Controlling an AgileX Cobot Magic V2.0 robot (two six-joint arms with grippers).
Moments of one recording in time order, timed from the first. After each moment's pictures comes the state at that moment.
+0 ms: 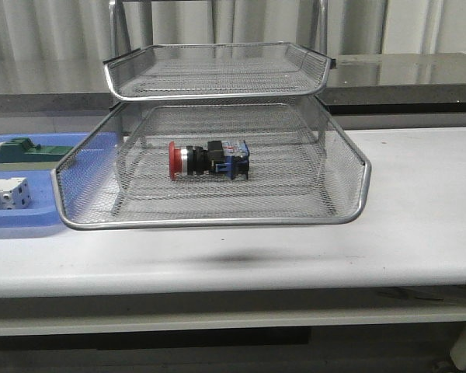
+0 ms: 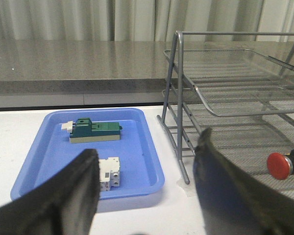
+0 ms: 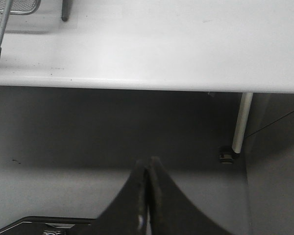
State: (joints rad) left arm 0.00 0.19 -0.27 -0.60 0.28 0.48; right arm 0.16 0.60 -0.75 -0.07 1.03 0.14
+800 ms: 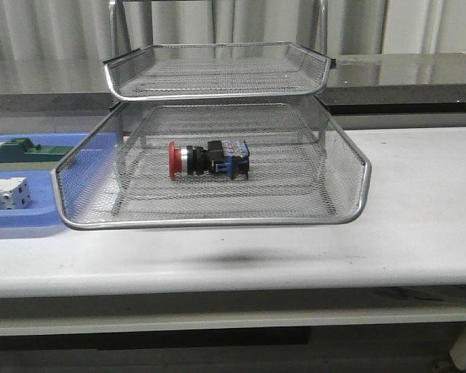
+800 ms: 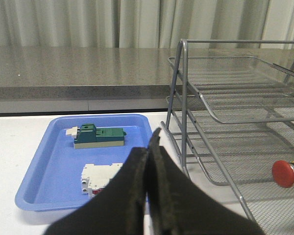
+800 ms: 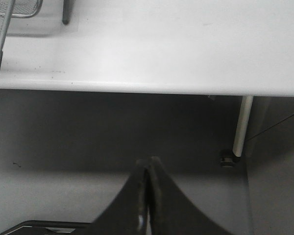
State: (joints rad) left arm 0.00 0.19 -0.27 -0.60 0.26 0.48; right arm 0.16 0.60 -0.75 -0.07 1.02 0.14
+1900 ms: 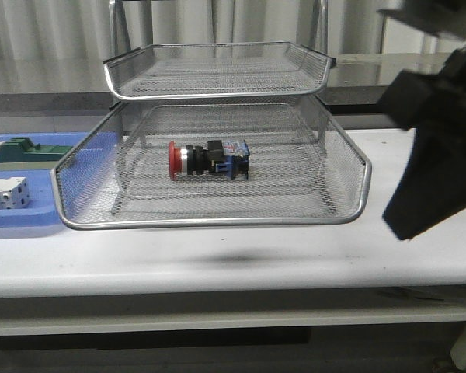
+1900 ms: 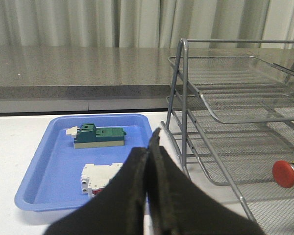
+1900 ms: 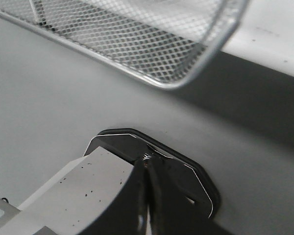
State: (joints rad) left arm 0.00 0.19 -0.27 -0.60 0.26 0.48; right arm 0.44 1.28 -0.75 0.48 0.68 -0.24
